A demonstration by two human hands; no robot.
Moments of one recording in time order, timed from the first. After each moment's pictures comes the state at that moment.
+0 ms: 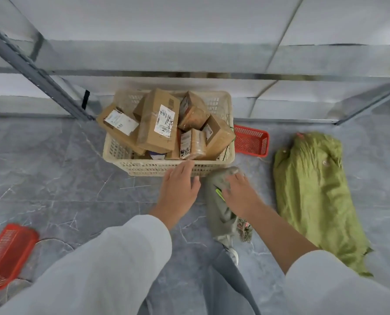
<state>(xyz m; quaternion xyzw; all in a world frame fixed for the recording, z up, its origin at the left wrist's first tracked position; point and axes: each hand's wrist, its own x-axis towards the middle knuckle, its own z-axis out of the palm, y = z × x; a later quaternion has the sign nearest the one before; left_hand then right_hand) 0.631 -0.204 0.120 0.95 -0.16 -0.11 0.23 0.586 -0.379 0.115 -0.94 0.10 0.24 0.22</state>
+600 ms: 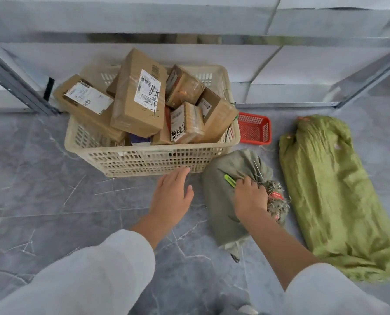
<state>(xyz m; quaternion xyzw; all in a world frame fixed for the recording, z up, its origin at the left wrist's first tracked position) 0.611 -0.165 -0.096 0.94 -0.23 -0.11 0.23 0.557 -0.358 -0.097 -0.95 0.19 0.25 -0.05</state>
